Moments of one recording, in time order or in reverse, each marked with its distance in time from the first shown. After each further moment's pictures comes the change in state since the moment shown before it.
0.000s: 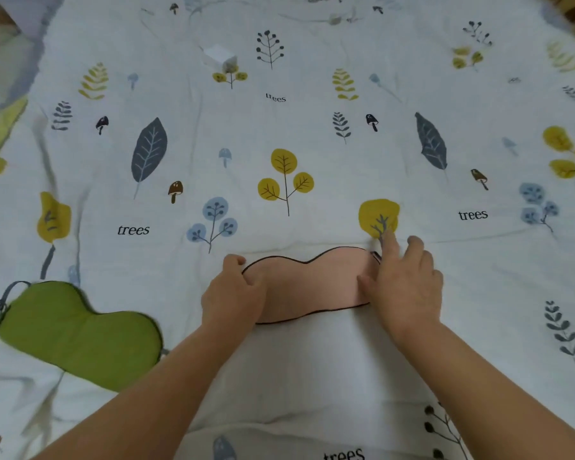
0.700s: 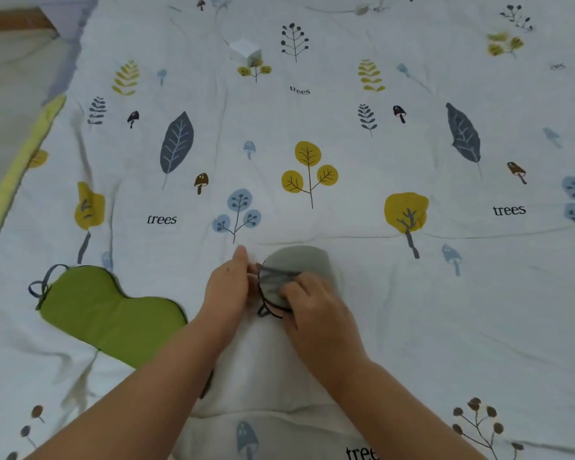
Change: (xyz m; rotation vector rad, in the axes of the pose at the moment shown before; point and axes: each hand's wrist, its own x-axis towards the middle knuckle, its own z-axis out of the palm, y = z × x) left_hand 0.003 -0.018 -0.025 -0.560 -0.071 -0.276; right_hand -0.073 -0.085 0.017 0.448 -0.026 -0.599
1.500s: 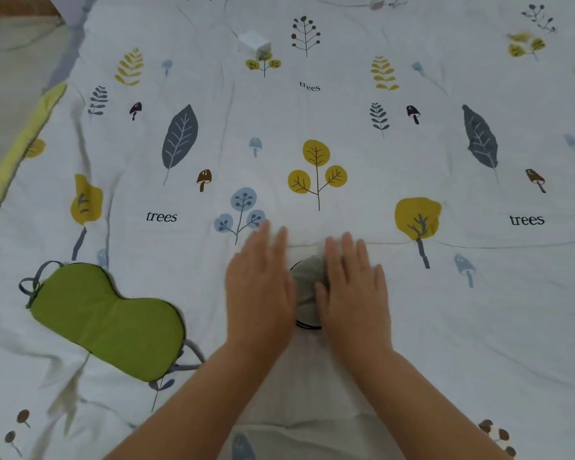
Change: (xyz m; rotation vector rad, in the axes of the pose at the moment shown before) left_hand -0.021 -0.010 0.030 0.718 0.238 0.822; right_hand 0.020 0.044 0.010 -0.137 0.033 0.211
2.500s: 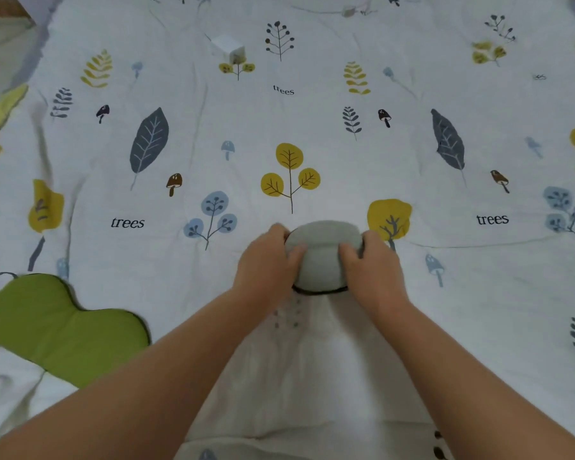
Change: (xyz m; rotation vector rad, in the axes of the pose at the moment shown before) left_hand 0.055 0.029 0.020 -0.236 -0.323 -0.194; right_hand 0.044 0.038 -0.046 0.443 0.042 0.388
